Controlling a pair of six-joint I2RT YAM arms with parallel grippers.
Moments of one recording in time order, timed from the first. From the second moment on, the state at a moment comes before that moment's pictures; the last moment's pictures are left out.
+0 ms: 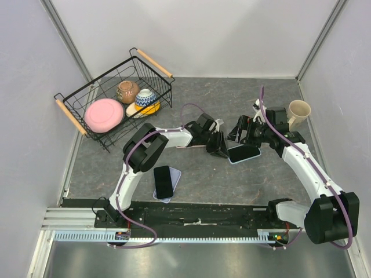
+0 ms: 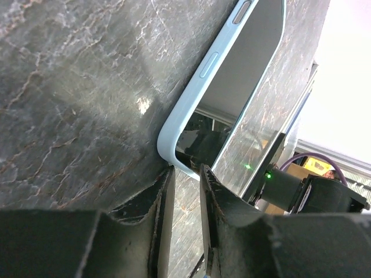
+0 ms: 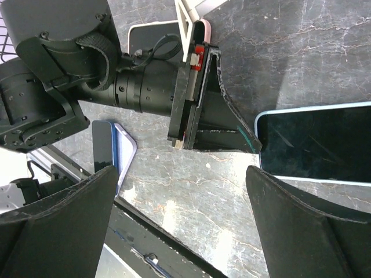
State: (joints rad) left arm -0.78 2.24 1.44 0.01 0.64 -0.82; right arm 0.16 1.17 0.87 -0.45 -0.52 0.45
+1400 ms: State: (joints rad) left arm -0.55 1.07 0.88 -0.72 -0.05 -0.63; right arm 0.28 1.32 0.93 -0.52 -0.44 0.37
